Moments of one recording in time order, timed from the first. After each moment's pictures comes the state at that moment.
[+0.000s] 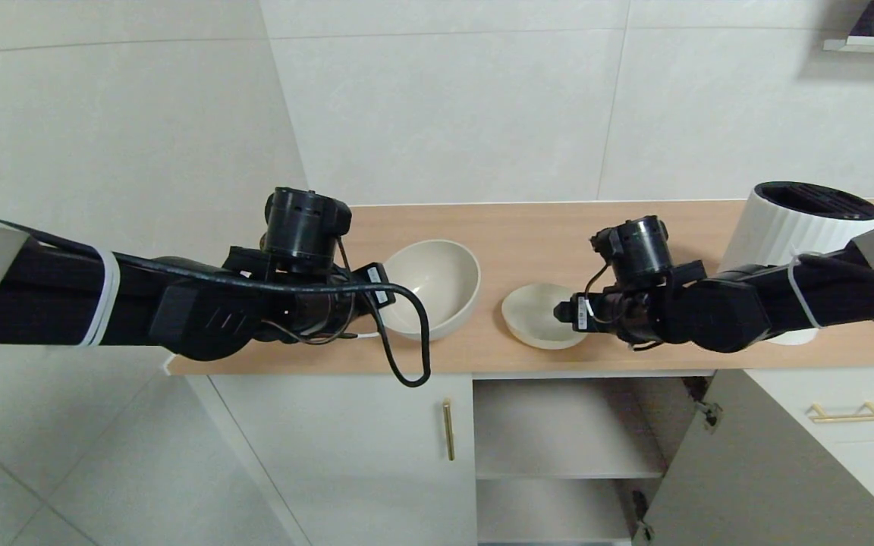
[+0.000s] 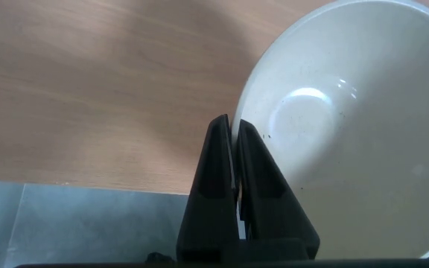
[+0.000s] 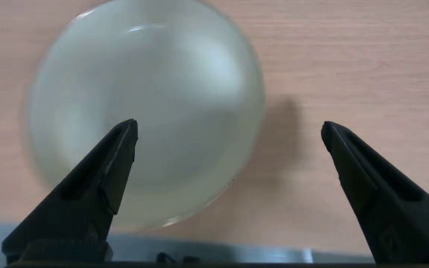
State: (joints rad) left arm -0.43 1.93 -1.24 -0.16 0.19 -0.61; right arm 0.47 2.08 -1.37 -0.12 -0.32 0.31
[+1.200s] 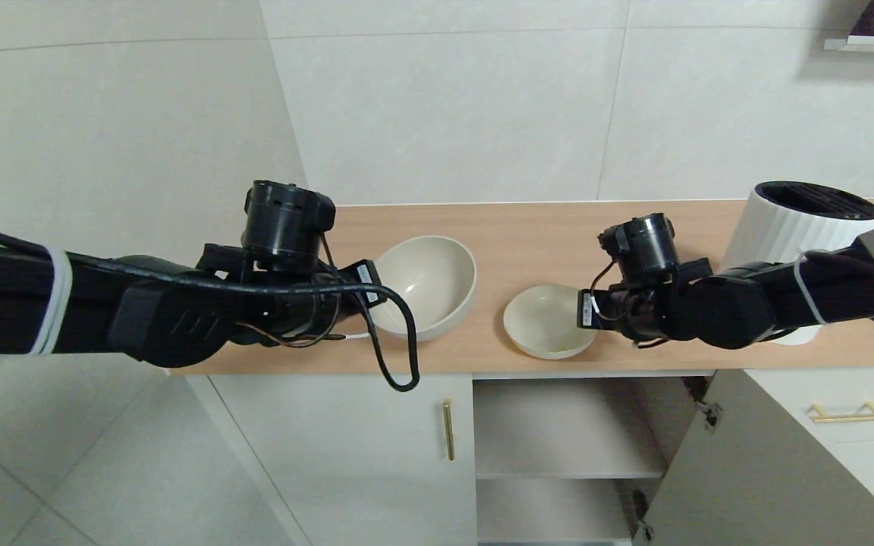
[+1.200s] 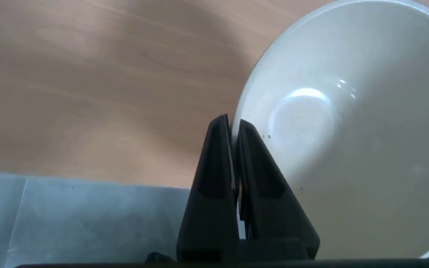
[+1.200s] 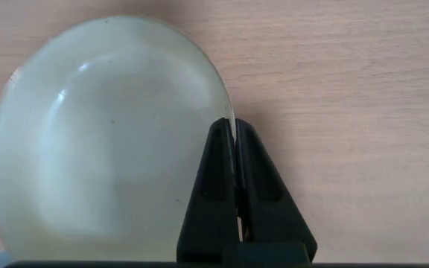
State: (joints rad) left arm -0.43 1.86 -1.19 -0.15 0.18 -0.61; right arm 0.46 2.06 -1.36 -0.12 -0.30 0.34
